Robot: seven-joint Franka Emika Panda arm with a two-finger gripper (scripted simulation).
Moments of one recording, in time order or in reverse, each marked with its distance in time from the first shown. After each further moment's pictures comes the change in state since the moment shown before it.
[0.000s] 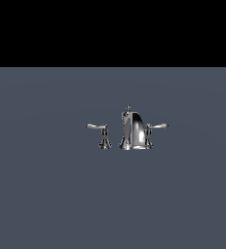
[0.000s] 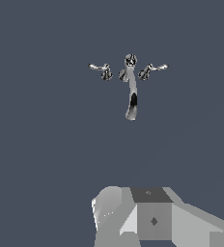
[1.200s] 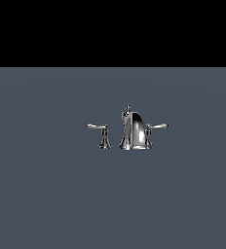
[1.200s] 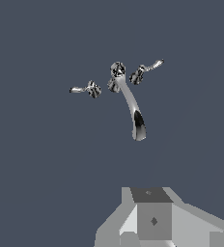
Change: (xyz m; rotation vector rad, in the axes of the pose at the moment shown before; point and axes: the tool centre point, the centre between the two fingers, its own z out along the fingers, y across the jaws) arm 0.073 -0.009 0.077 0.008 -0.002 0.306
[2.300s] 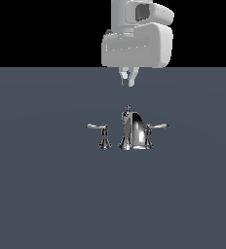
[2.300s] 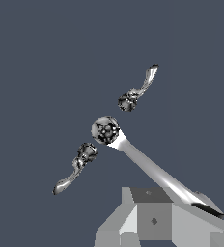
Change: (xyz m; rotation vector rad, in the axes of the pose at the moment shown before) arm 0.141 0.002 0.148 0.013 -0.003 0.583
